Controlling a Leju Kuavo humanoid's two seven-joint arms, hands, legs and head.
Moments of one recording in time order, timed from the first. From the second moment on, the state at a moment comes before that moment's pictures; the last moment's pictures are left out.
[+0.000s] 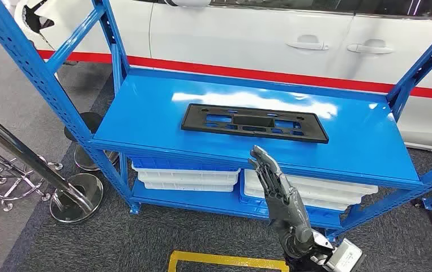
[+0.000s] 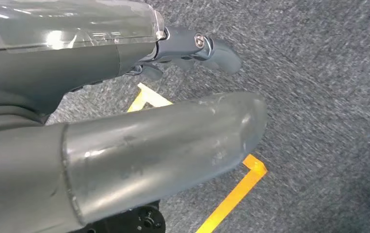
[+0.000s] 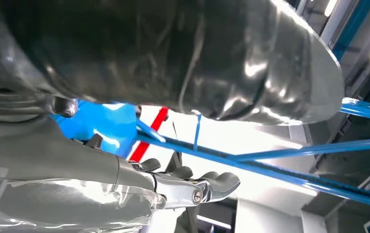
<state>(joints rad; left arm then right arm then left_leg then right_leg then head) 0.02 -0.01 0.74 -0.21 -0.17 -0.05 -0.32 0.03 -0.14 0.42 -1.99 -0.10 0.11 -0.54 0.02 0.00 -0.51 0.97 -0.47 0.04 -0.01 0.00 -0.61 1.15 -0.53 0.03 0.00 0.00</state>
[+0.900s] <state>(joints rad) 0.02 0.00 0.74 -0.21 -0.21 -0.05 -0.34 0.05 -0.14 0.42 -1.99 -0.09 0.12 -0.54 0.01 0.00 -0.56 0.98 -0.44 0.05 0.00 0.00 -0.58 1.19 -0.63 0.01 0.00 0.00</state>
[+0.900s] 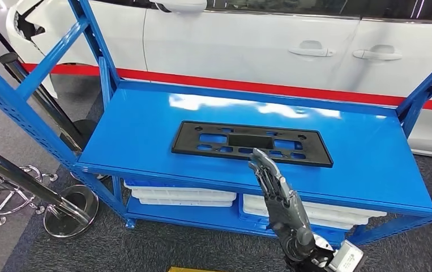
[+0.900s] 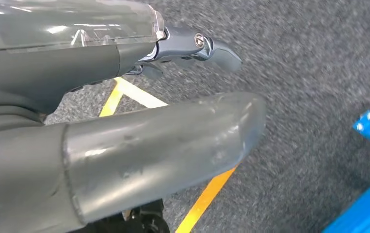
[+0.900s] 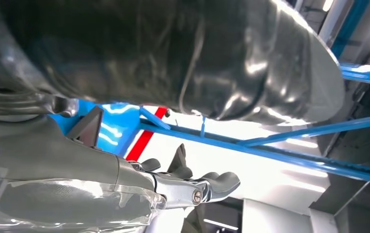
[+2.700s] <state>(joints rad) 0.00 0.00 0.76 -0.21 -0.42 0.03 -0.11 -0.34 -0.14 0.74 -1.41 1.11 -0.43 -0.11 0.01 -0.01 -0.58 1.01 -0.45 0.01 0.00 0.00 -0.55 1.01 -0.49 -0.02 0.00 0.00</state>
